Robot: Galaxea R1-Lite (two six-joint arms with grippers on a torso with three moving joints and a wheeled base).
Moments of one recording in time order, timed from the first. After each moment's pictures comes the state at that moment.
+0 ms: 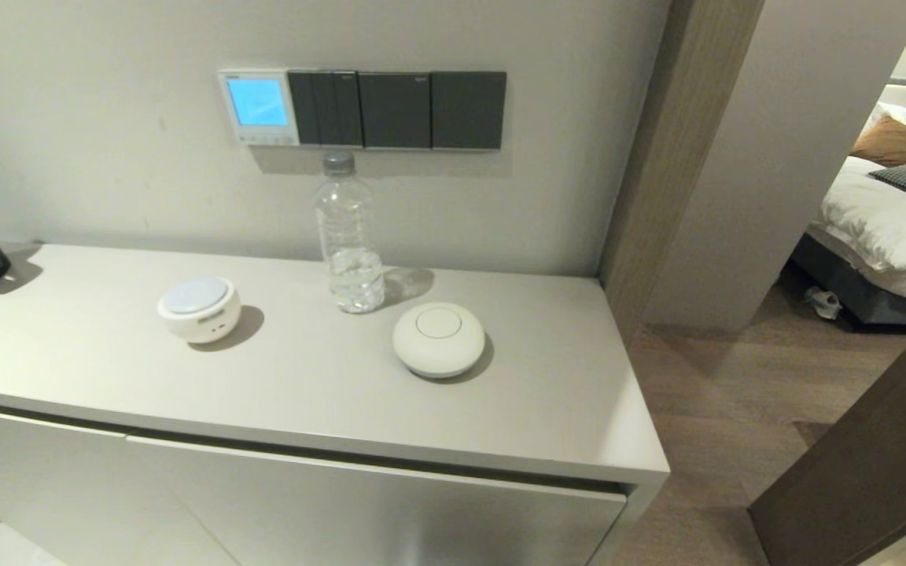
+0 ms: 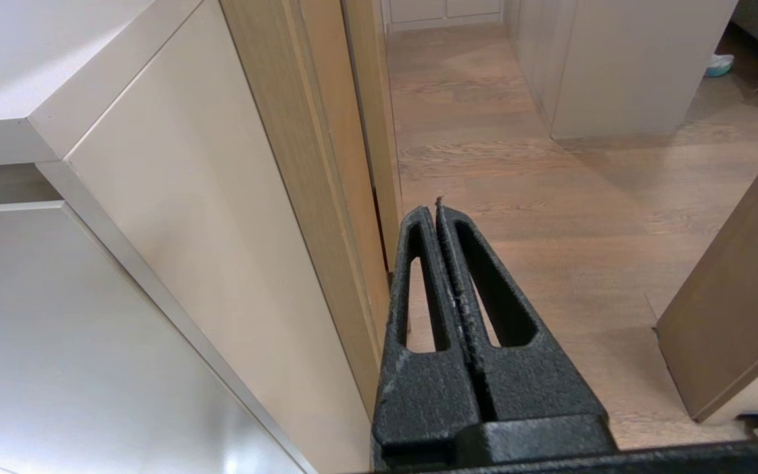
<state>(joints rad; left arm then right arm) 0.02 0.18 -0.01 -0.01 -0.03 0.05 0.00 0.00 0.00 -0.01 -0.01 0.02</state>
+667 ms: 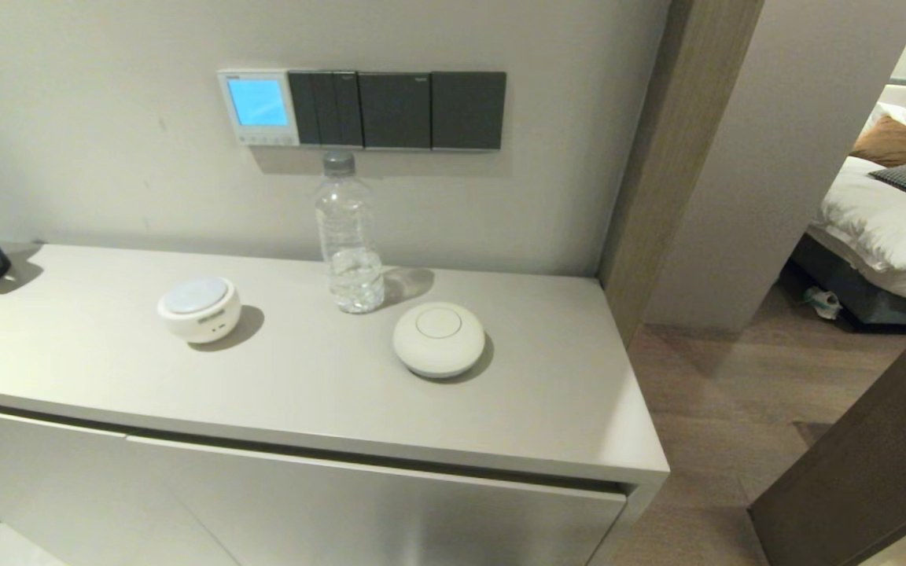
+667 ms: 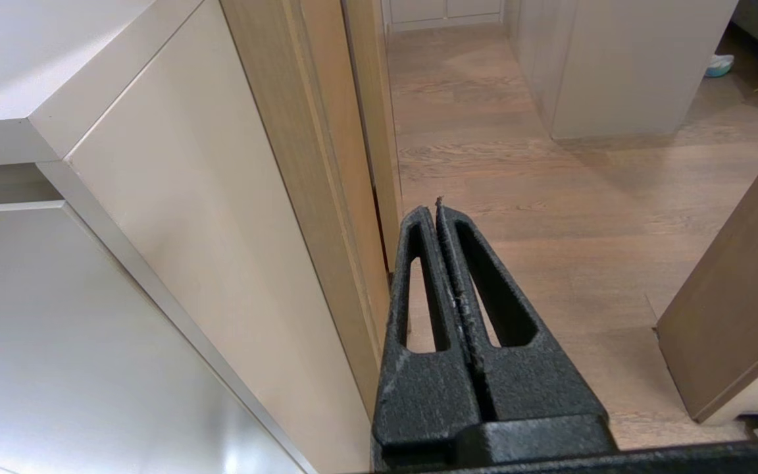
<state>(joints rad) 0.00 0.01 -0.01 0.02 0.00 0.06 0.00 0.00 0.00 -0.01 -0.01 0.02</state>
